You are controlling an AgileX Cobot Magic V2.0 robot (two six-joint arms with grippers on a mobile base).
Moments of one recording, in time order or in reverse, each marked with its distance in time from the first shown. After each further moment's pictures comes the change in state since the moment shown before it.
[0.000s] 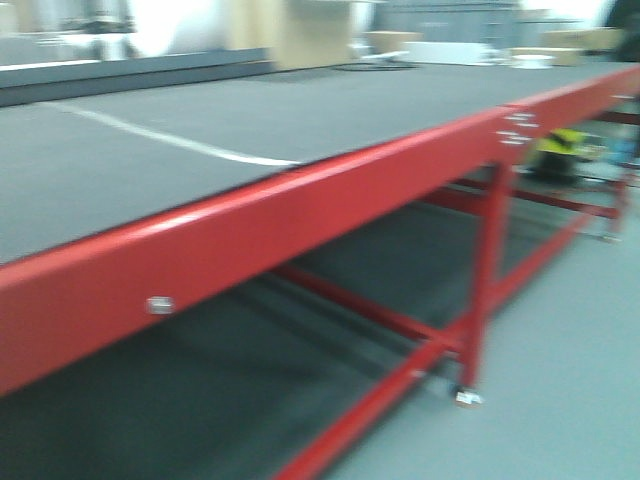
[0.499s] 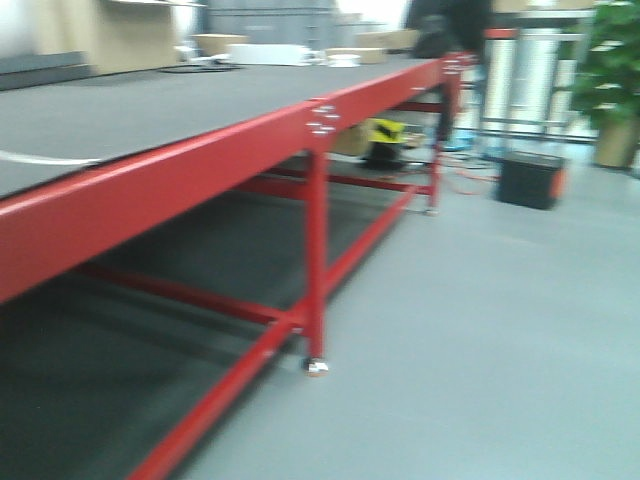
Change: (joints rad) left arm 0.000 0.000 0.000 0.000 0.000 0.000; right arm 0.000 0.000 0.000 0.000 0.000 0.000
